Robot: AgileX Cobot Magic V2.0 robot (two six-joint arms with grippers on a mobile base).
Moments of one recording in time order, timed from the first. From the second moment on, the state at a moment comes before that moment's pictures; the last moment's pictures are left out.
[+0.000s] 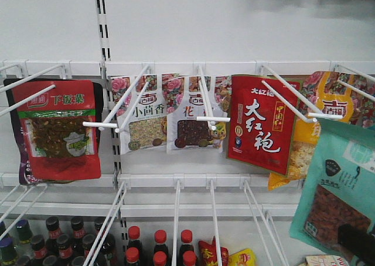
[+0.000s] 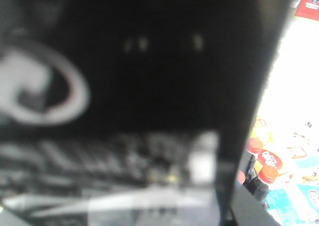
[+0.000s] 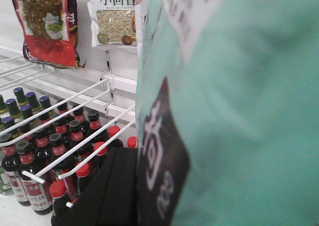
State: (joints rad) left arm -0.19 0.46 -0.48 0.07 0.51 -0.20; right arm -0.19 0.70 -0.57 1.21 0.66 -1.27
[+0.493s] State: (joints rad) left arm -0.19 0.46 -0.48 0.07 0.39 -0.20; right arm -0.19 0.63 -0.57 0.91 0.58 -0.93
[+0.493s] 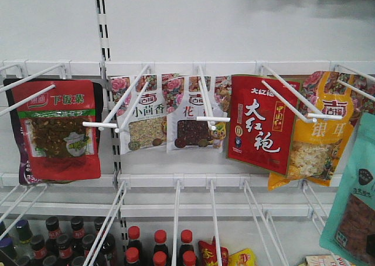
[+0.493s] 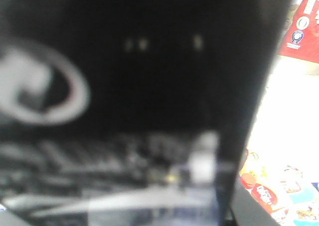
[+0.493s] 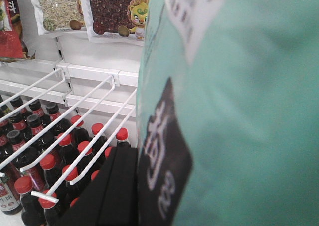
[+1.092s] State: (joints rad) left arm -0.19 0.46 -0.48 0.07 0.39 -0.20; right arm -0.19 0.56 -0.57 0.71 0.53 -0.73
